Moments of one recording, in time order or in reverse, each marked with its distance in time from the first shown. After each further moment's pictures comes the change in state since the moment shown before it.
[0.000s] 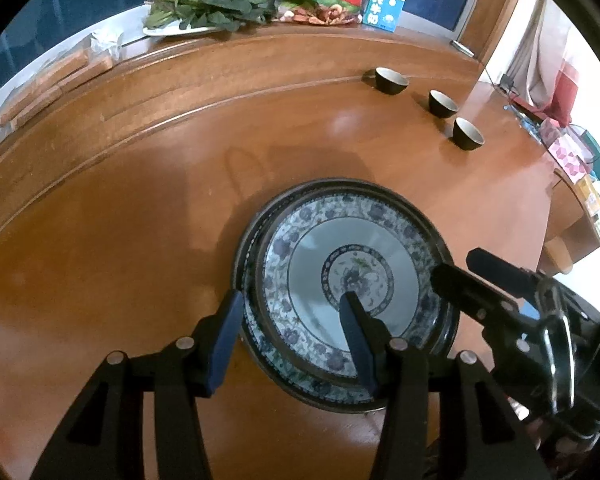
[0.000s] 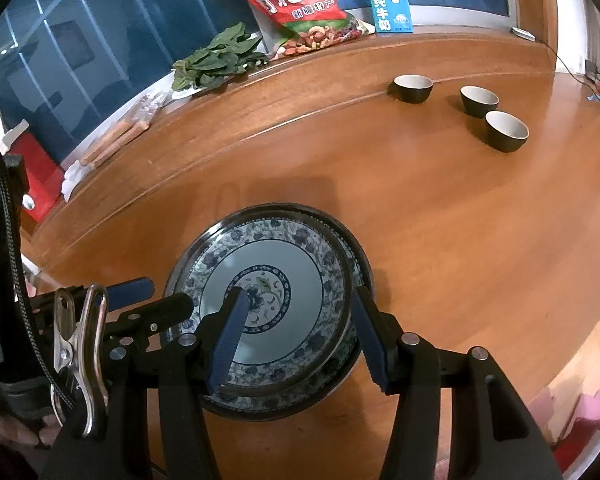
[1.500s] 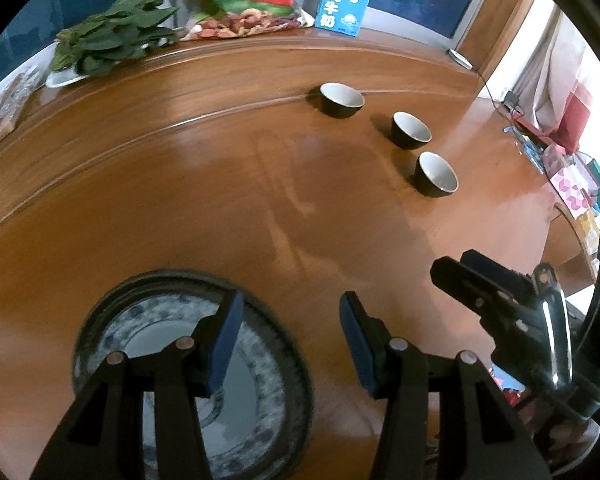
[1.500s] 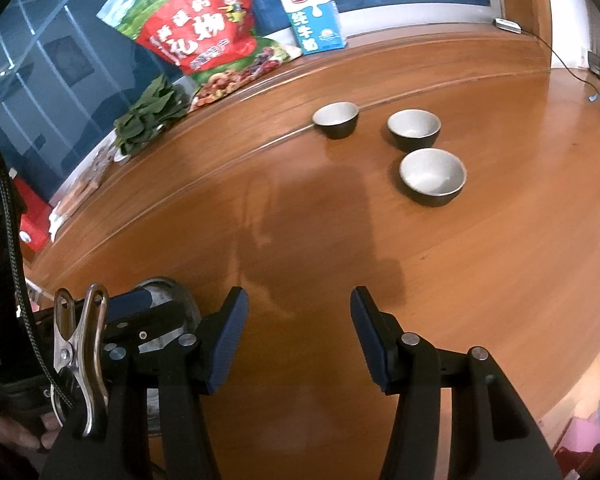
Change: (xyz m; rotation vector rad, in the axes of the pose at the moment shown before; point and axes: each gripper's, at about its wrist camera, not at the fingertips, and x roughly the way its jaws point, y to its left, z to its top) left arm 0.047 -0.116 0.082 -0.072 0.005 -0.026; right arm -0.002 -0.146 0.081 0.021 0.014 0.044
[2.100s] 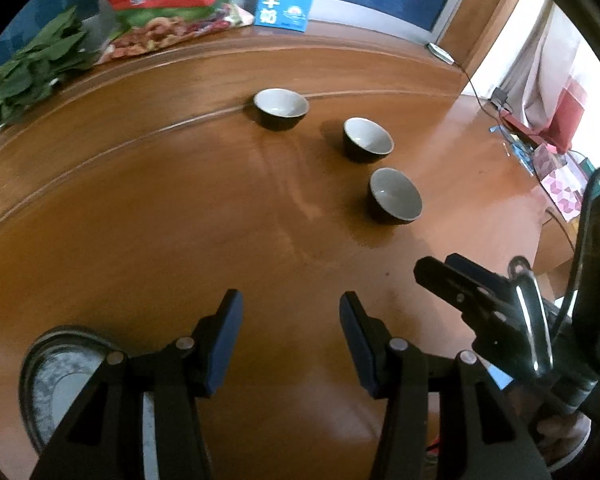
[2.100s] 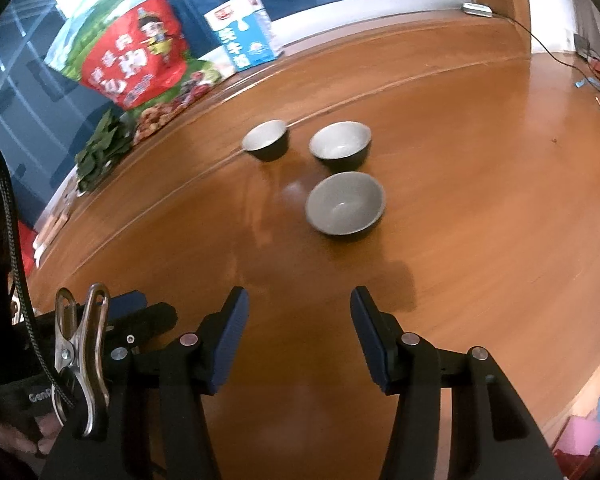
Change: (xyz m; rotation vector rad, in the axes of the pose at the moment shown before) left arm 0.036 -0.068 0.039 0.020 0.005 -0.043; right arm 0.011 -0.080 0.034 0.067 0.007 -0.006
